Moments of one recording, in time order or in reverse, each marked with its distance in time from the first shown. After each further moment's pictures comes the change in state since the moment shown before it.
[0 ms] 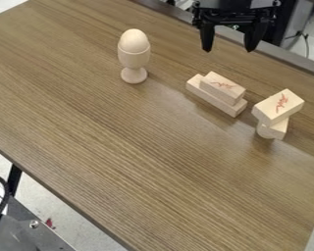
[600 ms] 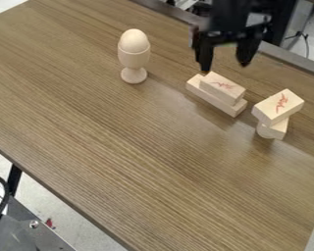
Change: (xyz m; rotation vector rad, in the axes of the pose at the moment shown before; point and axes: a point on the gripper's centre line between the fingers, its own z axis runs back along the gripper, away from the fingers) arm -0.015 0.008 -0.029 0.058 0.066 0.260
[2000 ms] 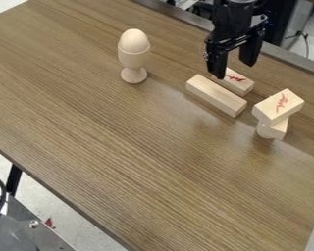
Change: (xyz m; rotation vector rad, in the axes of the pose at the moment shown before) arm 0.010 -0.020 -0.016 -0.028 0.106 0.294
